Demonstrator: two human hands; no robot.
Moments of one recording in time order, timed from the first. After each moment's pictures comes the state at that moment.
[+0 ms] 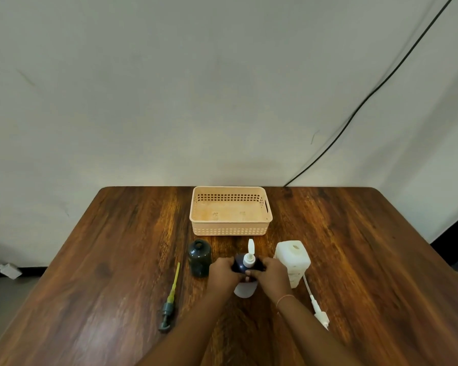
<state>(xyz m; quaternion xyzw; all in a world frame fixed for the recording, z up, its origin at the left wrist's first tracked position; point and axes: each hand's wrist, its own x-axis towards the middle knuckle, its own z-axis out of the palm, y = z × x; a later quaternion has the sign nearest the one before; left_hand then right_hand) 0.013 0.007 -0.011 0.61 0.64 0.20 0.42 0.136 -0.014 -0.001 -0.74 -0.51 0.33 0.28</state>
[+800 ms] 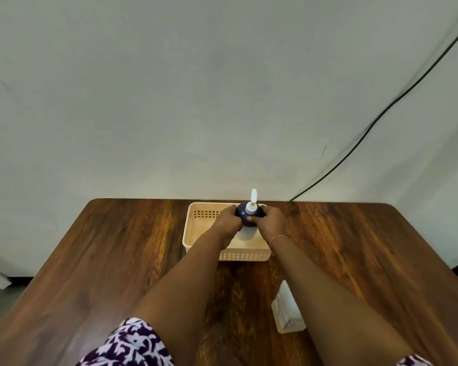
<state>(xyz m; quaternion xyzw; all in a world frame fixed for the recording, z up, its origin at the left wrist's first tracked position) 0.038 0.171 0.058 0.53 0.56 0.28 0.57 0.151 0.159 0.062 -0.73 -0.50 0.31 0.35</state>
